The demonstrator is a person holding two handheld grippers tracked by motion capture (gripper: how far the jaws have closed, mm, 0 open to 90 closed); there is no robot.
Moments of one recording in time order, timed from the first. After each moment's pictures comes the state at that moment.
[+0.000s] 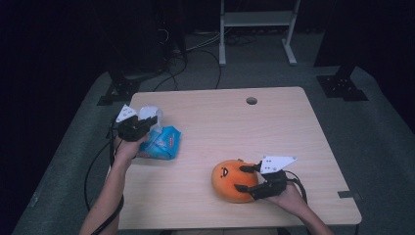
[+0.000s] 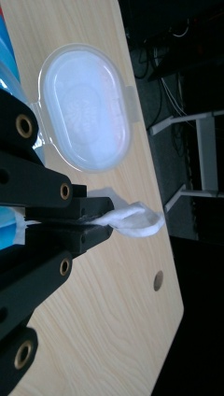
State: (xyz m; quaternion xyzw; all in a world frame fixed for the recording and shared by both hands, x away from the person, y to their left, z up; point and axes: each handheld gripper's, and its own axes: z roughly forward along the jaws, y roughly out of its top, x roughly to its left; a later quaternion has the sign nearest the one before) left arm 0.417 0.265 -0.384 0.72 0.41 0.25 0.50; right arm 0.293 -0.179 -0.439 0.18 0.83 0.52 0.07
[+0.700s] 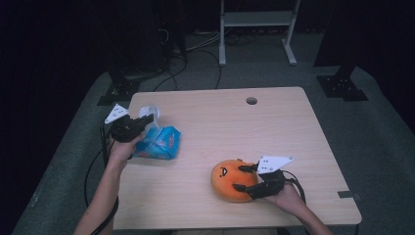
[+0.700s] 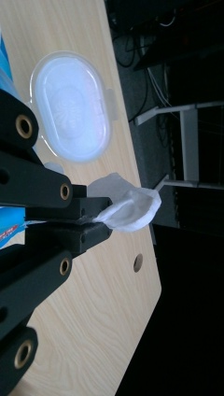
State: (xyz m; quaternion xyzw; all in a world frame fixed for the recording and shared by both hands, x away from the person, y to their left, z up) left arm 0.401 0.274 -0.368 0.70 0.40 0.24 0.54; right arm 0.295 -0.173 -0.440 0.18 0.84 0.51 0.08
